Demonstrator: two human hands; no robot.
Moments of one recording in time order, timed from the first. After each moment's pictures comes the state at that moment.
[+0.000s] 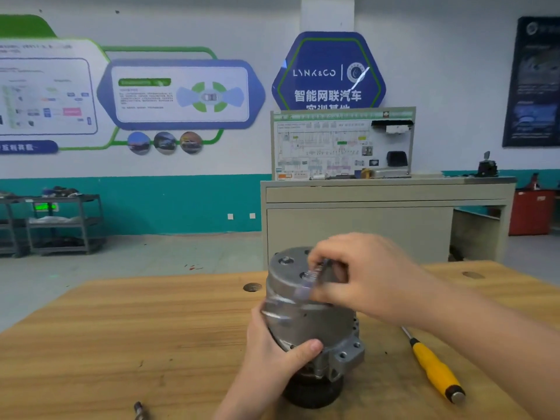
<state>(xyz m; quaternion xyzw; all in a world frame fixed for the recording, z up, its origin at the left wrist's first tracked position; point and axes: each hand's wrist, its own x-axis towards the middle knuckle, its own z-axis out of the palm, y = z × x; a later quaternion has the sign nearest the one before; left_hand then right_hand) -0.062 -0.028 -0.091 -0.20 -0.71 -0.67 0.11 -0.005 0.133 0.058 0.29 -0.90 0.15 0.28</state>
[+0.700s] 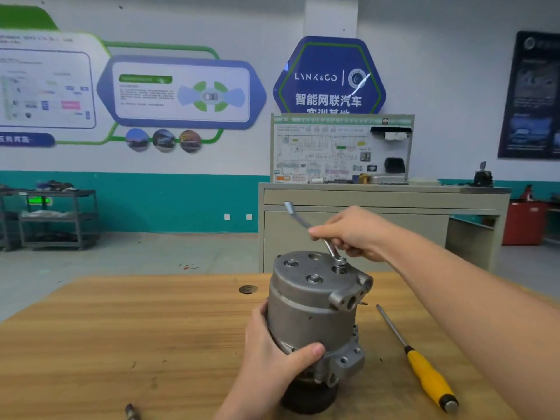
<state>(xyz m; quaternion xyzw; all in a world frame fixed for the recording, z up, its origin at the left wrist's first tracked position) -0.061 -0.025 -0.092 -0.19 -0.73 -0.65 0.11 -0.087 0.143 0.092 0.02 -0.89 0.45 0.07</state>
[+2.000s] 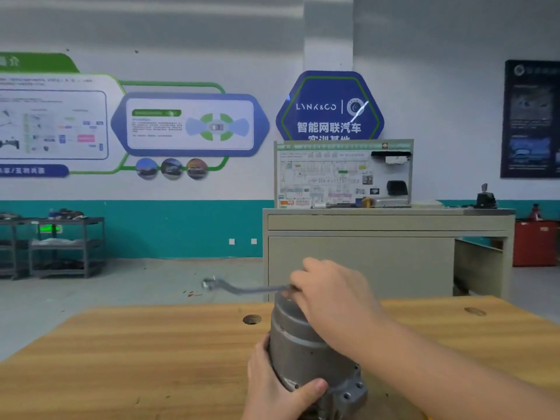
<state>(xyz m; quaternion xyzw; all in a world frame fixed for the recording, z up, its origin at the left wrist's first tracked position) -0.062 -0.018 -0.085 -0.15 -0.74 -0.63 0.16 -0.028 0.098 0.056 0.21 -0.88 -0.05 0.42</state>
